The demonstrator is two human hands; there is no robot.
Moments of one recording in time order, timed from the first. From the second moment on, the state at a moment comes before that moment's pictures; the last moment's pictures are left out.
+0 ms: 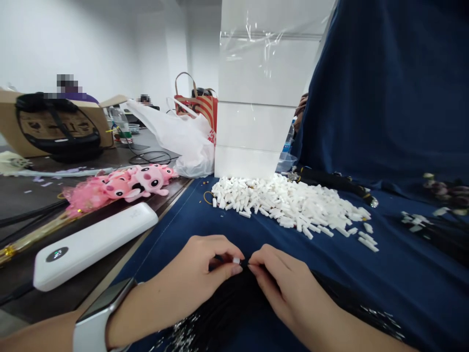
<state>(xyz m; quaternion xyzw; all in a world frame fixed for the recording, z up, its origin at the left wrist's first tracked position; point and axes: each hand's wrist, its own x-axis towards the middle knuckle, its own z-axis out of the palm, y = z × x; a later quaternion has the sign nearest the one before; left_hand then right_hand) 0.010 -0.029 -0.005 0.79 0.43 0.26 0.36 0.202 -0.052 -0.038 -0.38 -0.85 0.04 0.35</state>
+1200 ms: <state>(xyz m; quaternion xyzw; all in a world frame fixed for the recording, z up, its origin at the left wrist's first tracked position) 0.009 -0.020 -0.001 0.72 0.45 0.26 0.45 0.207 -0.052 -0.035 -0.45 -0.80 0.18 0.35</state>
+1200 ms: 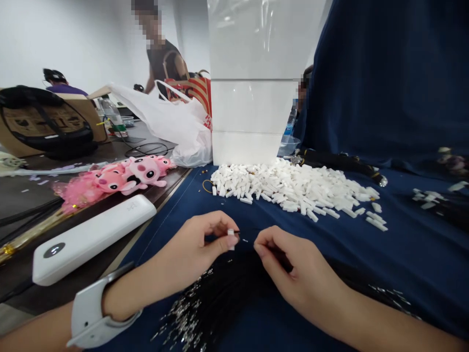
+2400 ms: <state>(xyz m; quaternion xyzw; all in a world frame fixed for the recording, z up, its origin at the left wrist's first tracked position) 0.015 -0.030 -0.005 0.77 0.45 0.24 0.39 0.208 -0.055 -0.035 -0.38 -0.86 0.05 0.35</state>
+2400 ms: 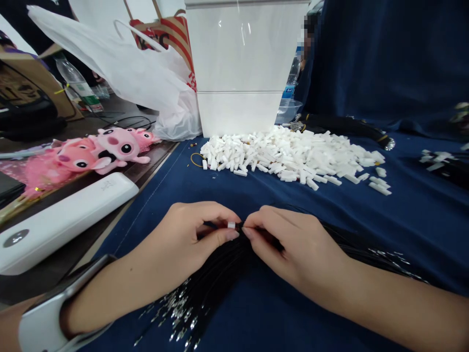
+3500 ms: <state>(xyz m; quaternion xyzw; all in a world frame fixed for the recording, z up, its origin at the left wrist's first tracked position) -0.004 0.003 -0.001 0.66 0.48 0.25 0.53 0.209 -0.061 -0.018 -0.41 -0.85 0.14 0.31</state>
